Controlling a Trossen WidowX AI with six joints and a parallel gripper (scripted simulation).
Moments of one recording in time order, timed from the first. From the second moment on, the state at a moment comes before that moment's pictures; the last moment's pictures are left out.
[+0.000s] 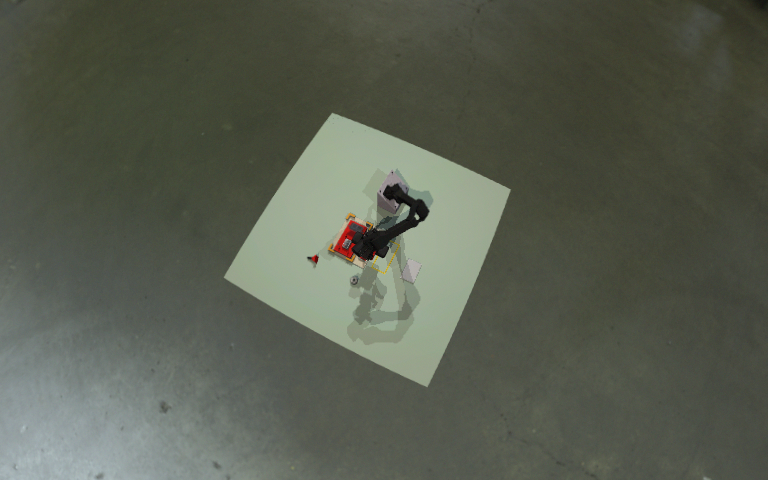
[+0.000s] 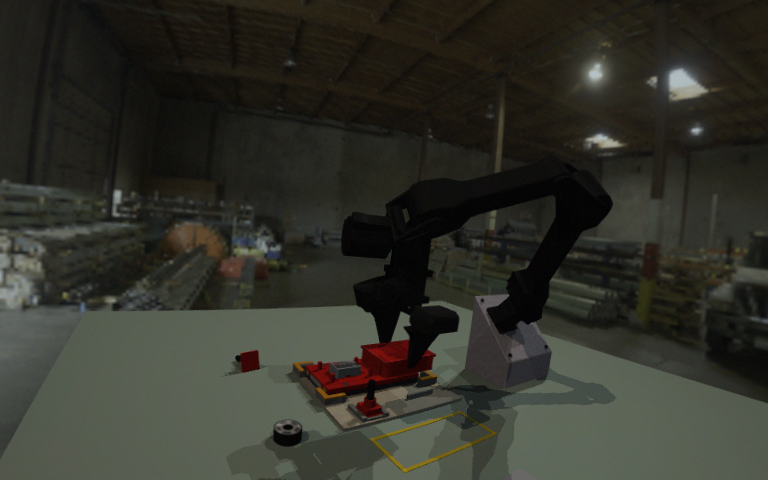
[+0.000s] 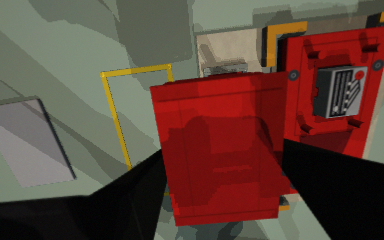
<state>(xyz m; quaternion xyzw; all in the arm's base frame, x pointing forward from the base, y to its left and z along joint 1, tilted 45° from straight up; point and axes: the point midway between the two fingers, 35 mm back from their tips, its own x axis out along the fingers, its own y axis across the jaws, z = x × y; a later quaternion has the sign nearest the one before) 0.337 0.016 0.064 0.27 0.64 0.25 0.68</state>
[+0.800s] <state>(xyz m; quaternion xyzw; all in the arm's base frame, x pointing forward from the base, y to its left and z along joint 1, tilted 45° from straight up) 0.305 0.070 0.114 0.27 0.64 0.25 0.68</state>
